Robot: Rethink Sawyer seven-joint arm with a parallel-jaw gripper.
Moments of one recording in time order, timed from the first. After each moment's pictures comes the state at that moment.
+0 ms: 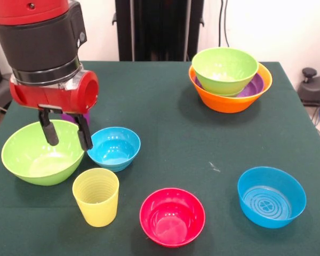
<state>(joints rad) -0.60 -0.47 0.38 1.05 -0.25 0.97 1.80</state>
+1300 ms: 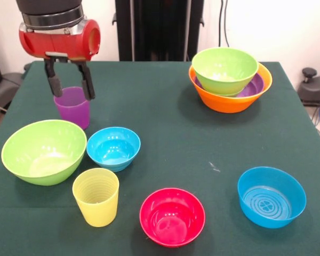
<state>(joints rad) -0.71 -0.68 0.41 1.42 -0.26 0.84 1.80</state>
